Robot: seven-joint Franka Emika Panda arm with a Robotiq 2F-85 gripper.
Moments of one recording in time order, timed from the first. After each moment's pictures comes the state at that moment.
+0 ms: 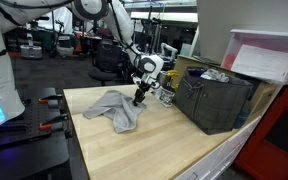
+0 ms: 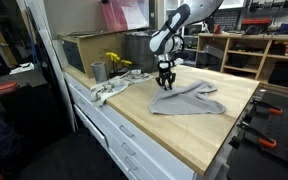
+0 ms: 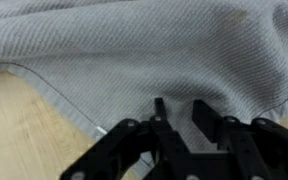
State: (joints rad) arm -0.04 0.95 -0.05 -1.43 0.10 2.08 0.24
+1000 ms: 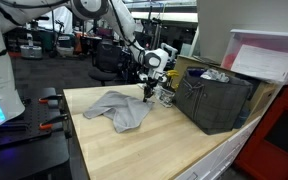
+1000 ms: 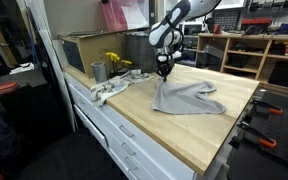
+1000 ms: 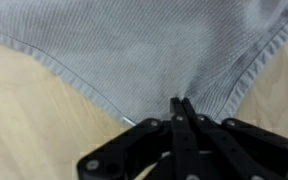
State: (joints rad) arm -0.04 0.94 -0.10 -1.35 0.08 2.13 0.24
